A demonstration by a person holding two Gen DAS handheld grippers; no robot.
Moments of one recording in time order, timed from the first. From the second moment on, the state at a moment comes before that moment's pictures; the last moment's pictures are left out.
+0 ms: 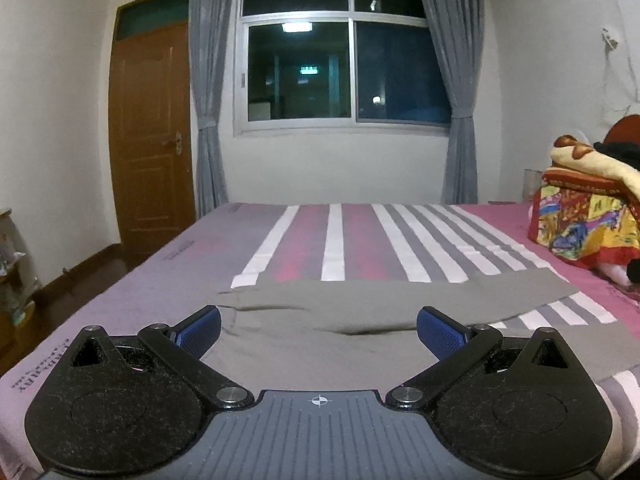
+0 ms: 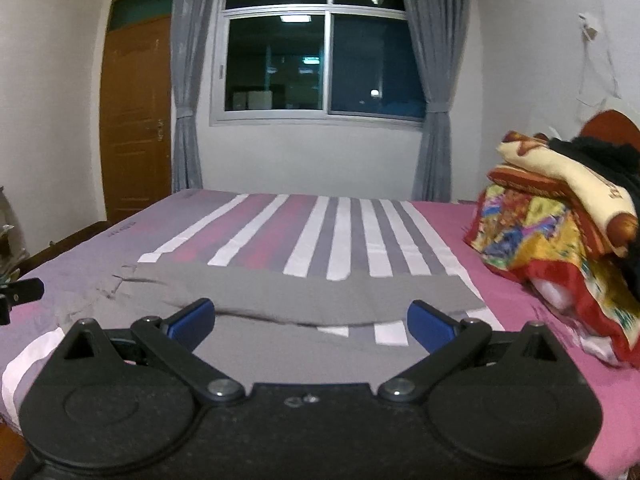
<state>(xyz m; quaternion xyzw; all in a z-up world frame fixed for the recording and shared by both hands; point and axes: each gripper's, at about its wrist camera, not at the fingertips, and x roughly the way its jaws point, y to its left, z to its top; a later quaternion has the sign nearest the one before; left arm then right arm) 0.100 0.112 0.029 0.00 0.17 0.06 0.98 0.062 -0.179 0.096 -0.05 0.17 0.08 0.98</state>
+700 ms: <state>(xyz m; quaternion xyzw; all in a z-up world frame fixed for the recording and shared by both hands) 0.384 0.292 -0.060 0.05 0.31 0.10 0.94 0.330 -0.125 0.042 -0.05 0.24 0.20 0.95</state>
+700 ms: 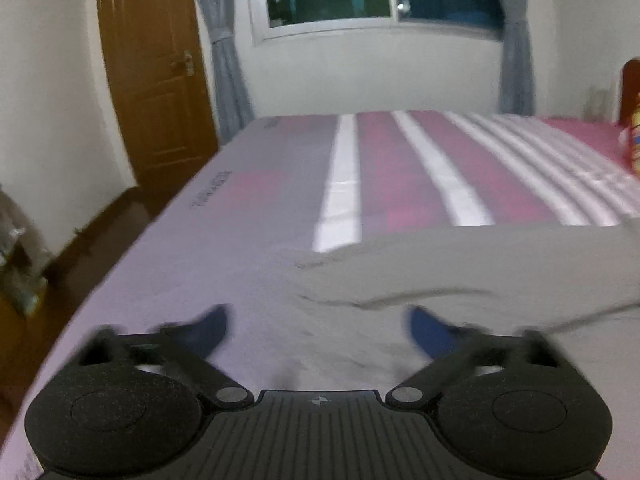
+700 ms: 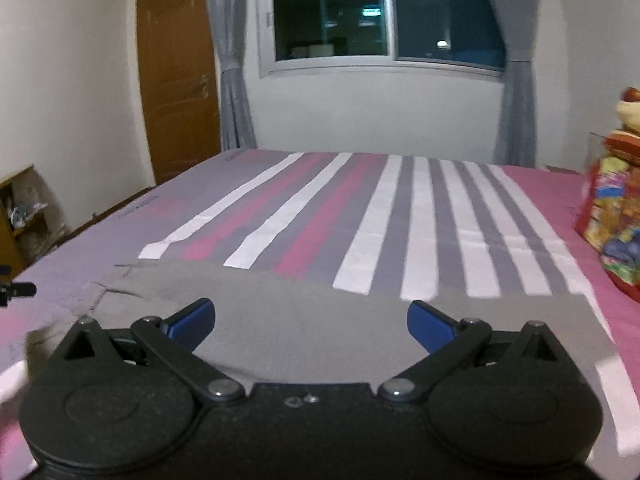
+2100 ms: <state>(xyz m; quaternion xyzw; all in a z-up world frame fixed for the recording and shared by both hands) 0.524 0.335 -0.120 0.00 0.31 -0.06 0.95 0.485 -0.019 -0.047 -0.24 0.33 0.35 0.84</state>
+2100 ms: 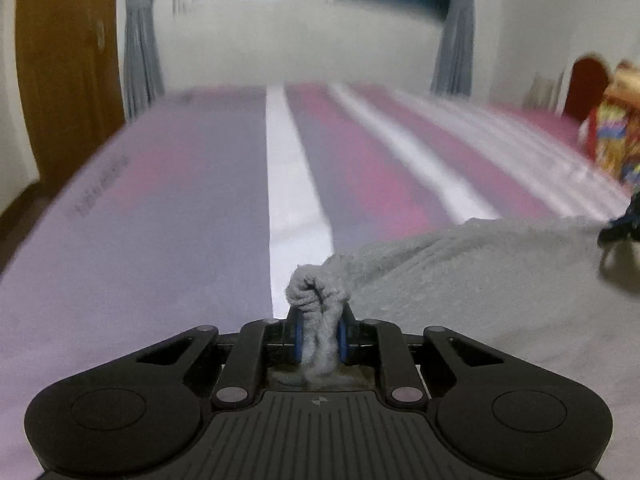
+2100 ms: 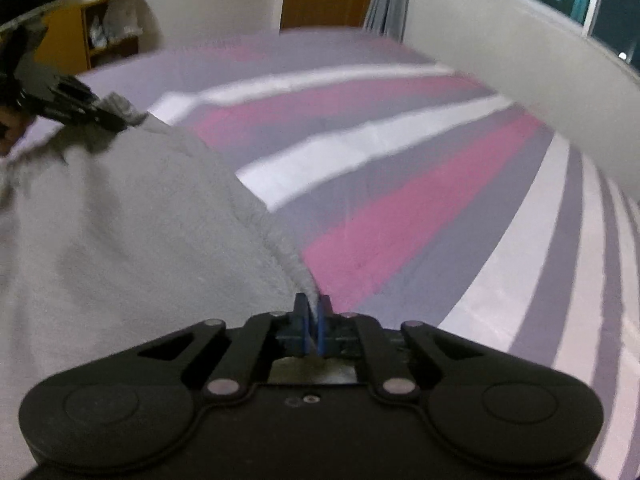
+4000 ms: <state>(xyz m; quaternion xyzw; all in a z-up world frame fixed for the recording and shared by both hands) 0.240 0.329 -0.161 -0.44 0.30 0.03 0.85 0.272 -0.179 -0.066 0.22 0.41 0.17 0.87</state>
